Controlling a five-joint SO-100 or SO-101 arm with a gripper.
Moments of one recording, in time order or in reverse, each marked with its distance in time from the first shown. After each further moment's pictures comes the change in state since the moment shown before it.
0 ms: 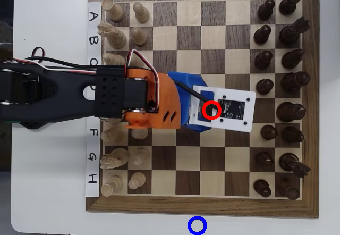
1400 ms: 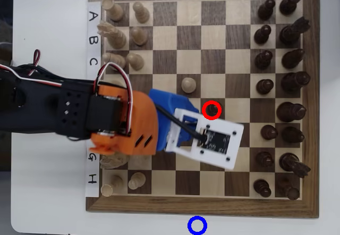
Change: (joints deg) arm 6.1 7.9 -6.9 15.6 0.0
